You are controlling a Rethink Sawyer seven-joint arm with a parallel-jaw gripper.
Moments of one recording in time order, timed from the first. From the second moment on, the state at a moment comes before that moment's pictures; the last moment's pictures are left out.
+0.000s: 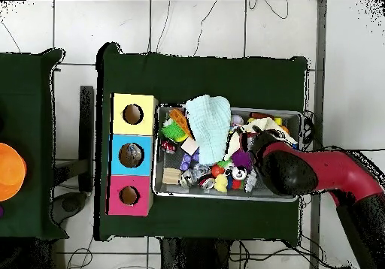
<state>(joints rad) -1.13 -0.69 0.87 1.82 -0.72 0.46 1.67</state>
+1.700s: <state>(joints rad) -1.01 -0.54 0.64 1.73 -1.09 0.41 1.66</state>
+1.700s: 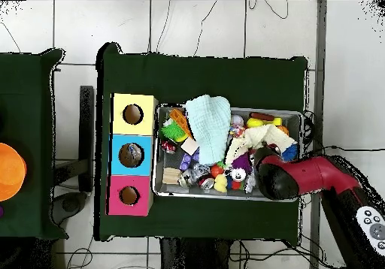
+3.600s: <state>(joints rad) -0.66 -0.51 0.33 1.76 -0.69 -0.03 1.67</state>
